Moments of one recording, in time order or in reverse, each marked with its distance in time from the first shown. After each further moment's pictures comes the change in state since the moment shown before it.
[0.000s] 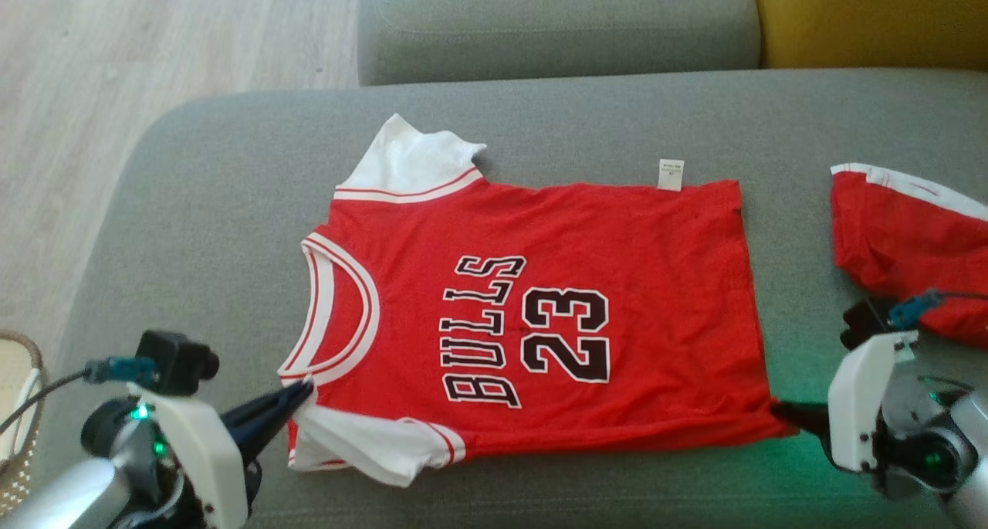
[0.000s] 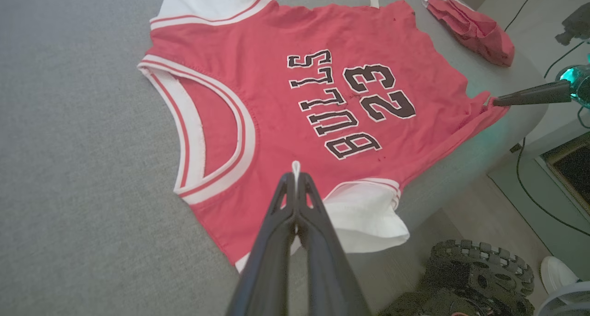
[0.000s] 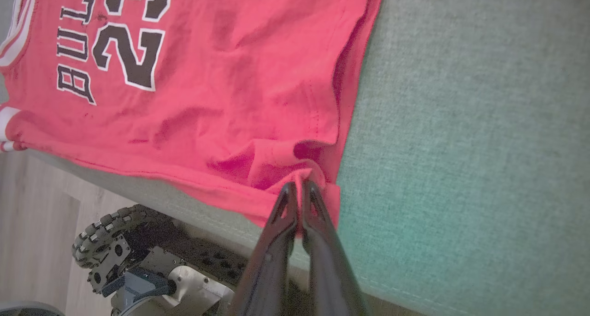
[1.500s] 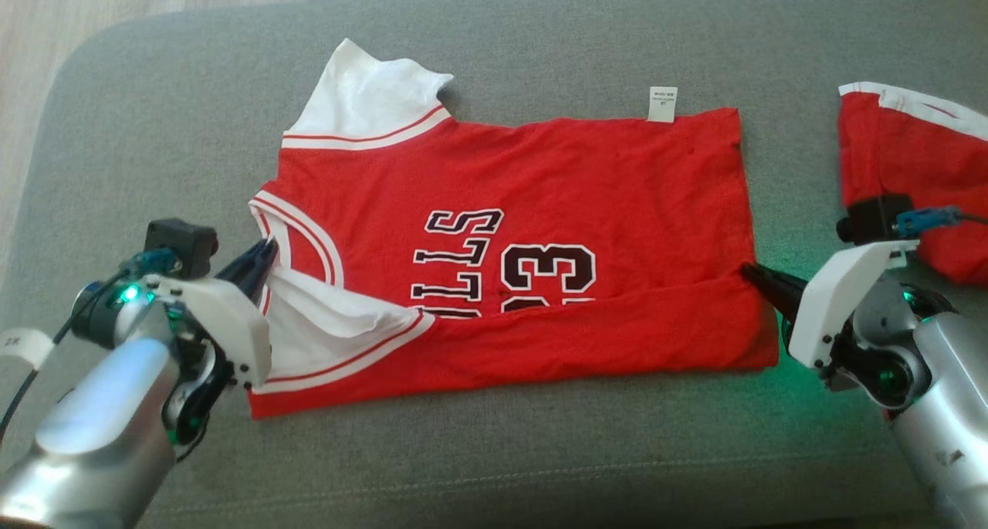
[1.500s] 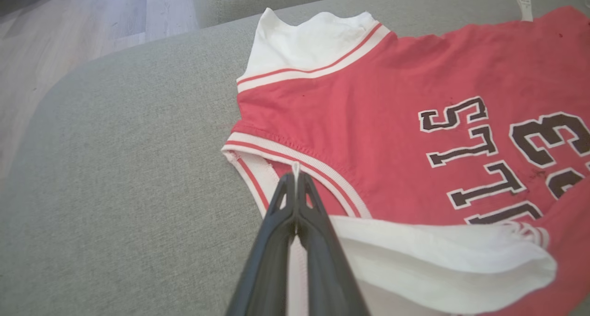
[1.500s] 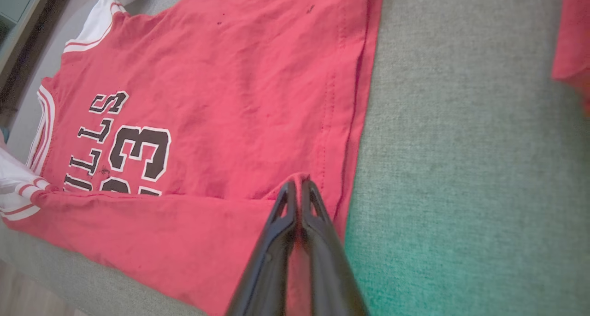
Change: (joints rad) left arm -0.339 -0.282 -0.020 0.539 0.259 0.104 -0.210; right arm -0.136 0.205 -0.209 0.054 -0.213 0.000 -0.200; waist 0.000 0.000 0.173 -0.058
